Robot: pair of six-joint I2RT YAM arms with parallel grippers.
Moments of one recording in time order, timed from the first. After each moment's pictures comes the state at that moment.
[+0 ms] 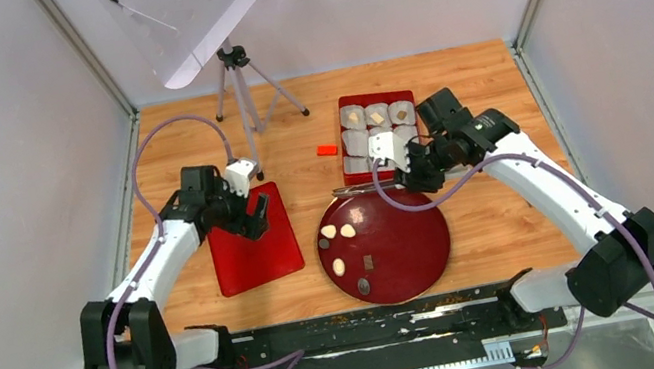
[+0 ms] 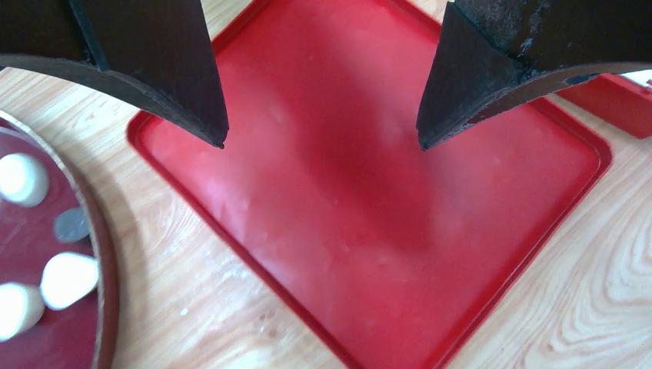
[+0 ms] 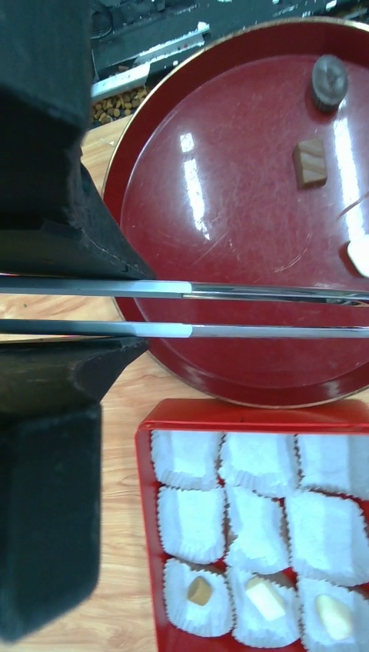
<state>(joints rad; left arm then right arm) -0.18 1.27 0.79 -0.44 0.36 0.28 0.45 1.32 1.26 -0.99 -0.43 -0.91</state>
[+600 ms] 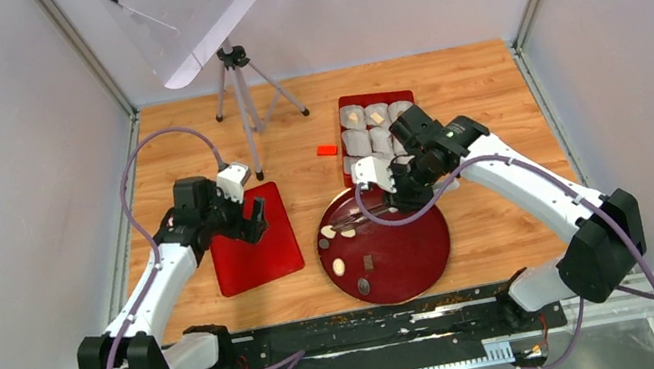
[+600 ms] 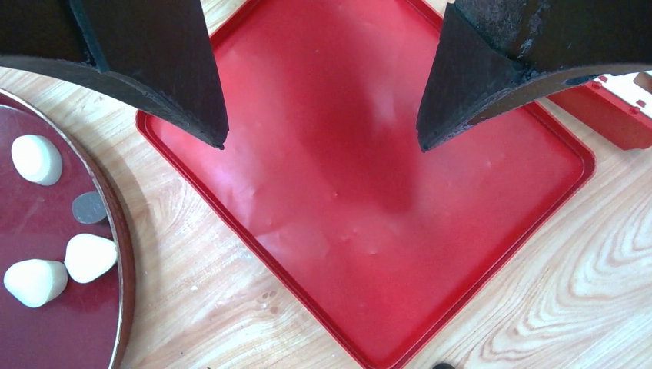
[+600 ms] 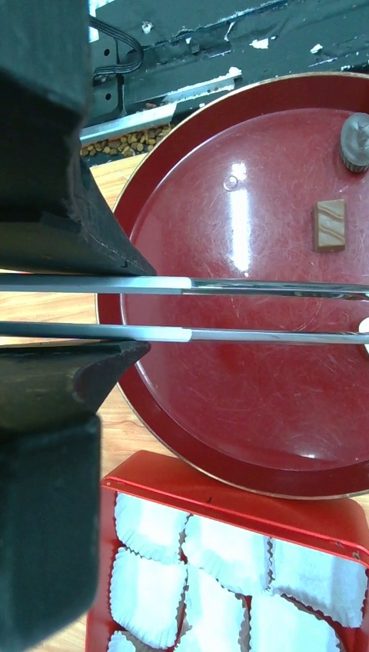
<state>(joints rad) -0.15 1.11 0.67 -0.35 0.36 0.25 0.58 1.40 1.26 -1.06 -0.40 -0.91</state>
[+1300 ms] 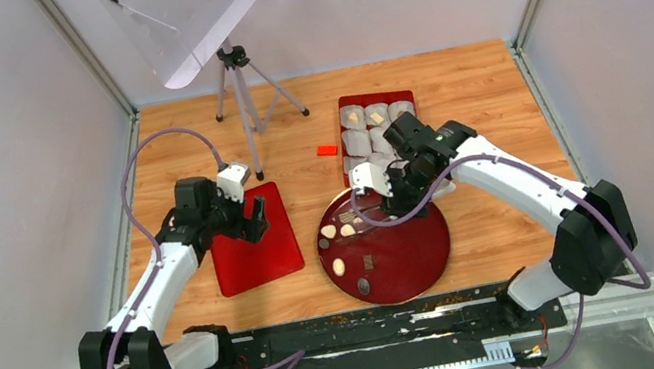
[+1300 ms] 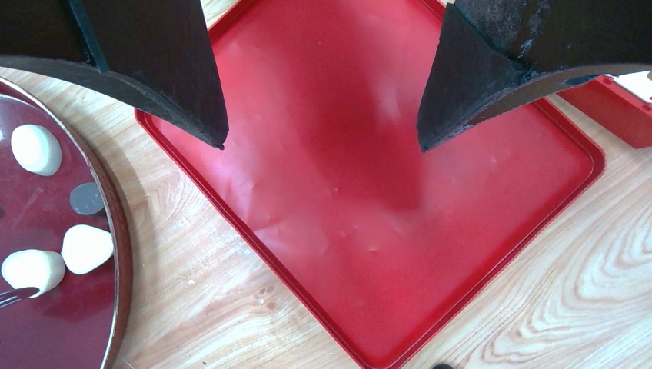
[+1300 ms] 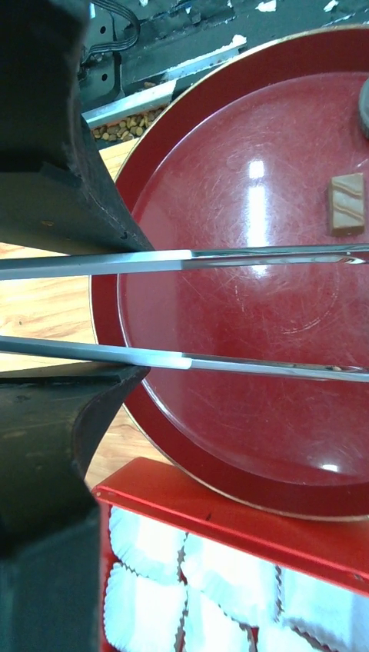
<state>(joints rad) -0.15 1.13 0.65 -0.31 0.36 0.22 0.59 1.44 1.22 -1.01 -0.36 -0.91</state>
